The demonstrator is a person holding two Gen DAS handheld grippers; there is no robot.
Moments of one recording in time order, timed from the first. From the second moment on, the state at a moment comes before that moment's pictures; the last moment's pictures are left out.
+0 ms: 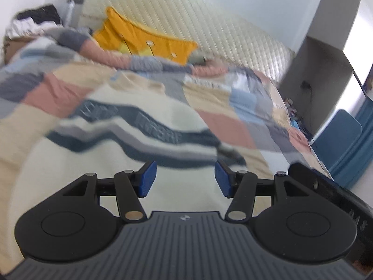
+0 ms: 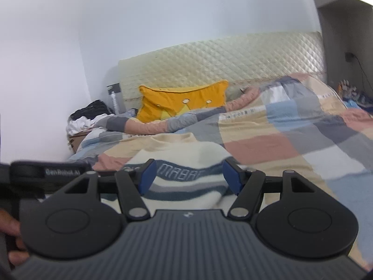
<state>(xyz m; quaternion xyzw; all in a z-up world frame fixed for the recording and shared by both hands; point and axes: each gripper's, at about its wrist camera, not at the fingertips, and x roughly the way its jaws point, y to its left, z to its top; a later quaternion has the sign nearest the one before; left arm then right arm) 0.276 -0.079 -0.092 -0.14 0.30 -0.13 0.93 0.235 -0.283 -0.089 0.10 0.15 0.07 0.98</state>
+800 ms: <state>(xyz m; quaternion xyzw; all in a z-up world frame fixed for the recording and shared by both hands) 0.351 -0.269 -0.196 -0.04 0.46 -0.23 0.86 0.278 -0.399 -0.146 0.22 0.19 -0.08 0.95</state>
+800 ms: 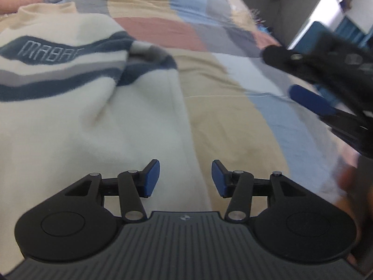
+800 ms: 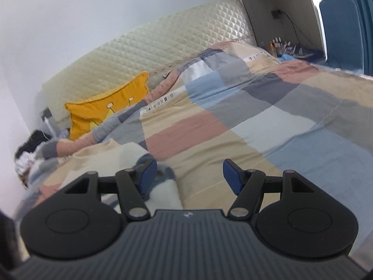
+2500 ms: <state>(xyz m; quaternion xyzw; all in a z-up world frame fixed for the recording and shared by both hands) 0.330 0.008 -0.193 -0.19 0.38 -0.09 0.90 0.297 -0.304 -0.198 0.34 0.36 0.22 0.84</state>
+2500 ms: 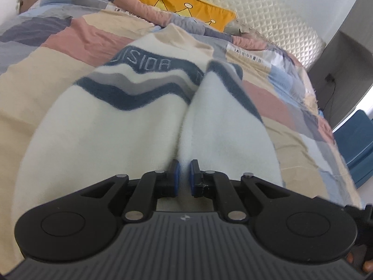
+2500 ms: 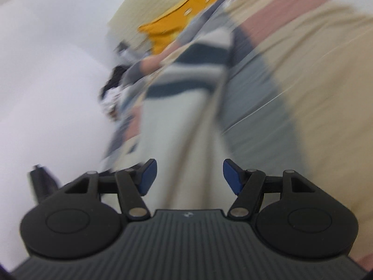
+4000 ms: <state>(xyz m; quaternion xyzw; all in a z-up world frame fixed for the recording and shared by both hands) 0.268 0.039 -0.182 -0.25 0.37 -0.11 0.89 0.317 -0.370 -0.054 0.03 0.31 -0.02 0.95</state>
